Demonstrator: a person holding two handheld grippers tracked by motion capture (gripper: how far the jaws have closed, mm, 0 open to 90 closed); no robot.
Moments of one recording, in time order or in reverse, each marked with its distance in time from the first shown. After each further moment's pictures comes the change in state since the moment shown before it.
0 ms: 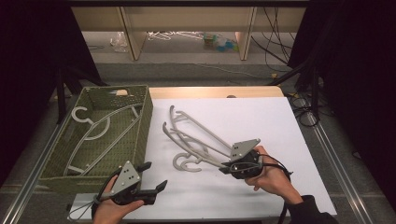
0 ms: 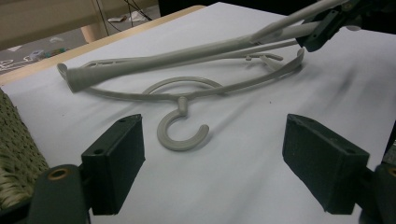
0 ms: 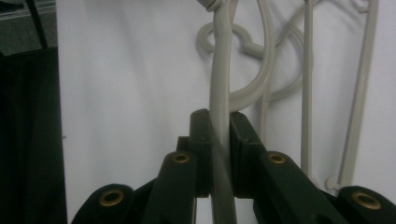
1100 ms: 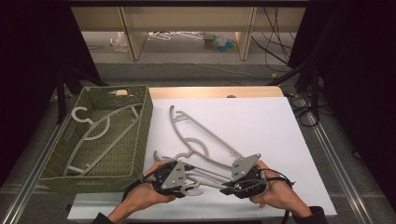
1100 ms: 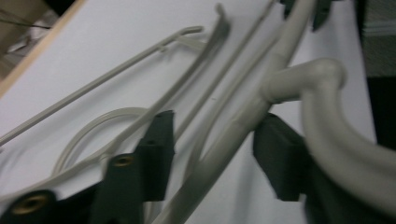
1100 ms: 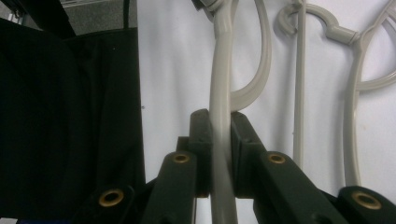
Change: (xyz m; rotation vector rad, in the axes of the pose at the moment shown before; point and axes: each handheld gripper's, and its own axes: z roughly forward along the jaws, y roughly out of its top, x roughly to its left) left arm -0.035 0.032 0.086 0.193 -0.322 0.465; right arm 0.033 -0.016 -0.002 0.023 0.175 -0.059
